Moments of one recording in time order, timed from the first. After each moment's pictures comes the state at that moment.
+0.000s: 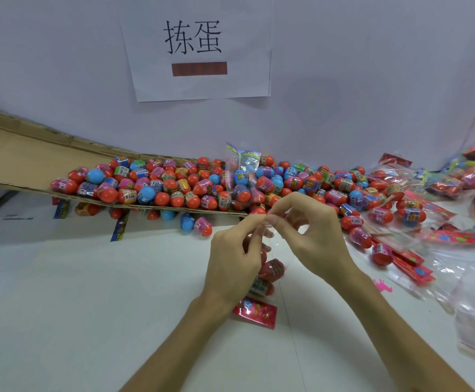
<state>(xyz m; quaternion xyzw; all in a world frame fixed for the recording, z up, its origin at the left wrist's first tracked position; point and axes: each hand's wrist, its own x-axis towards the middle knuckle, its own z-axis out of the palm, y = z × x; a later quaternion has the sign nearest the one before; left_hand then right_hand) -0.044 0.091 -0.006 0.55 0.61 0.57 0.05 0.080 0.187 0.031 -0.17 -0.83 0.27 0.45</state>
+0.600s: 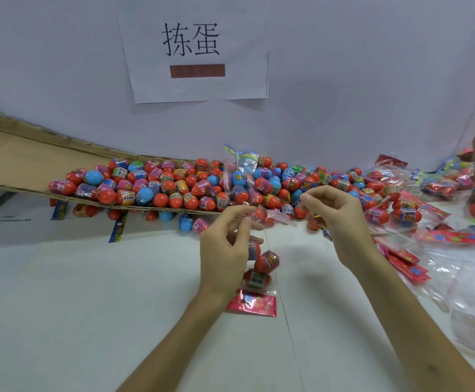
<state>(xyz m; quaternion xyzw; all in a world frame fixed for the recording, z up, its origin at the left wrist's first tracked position) -0.047 0.091 0.003 0.45 0.59 0.67 0.12 0.104 0.224 0.038 -0.34 -0.65 0.51 0.44</state>
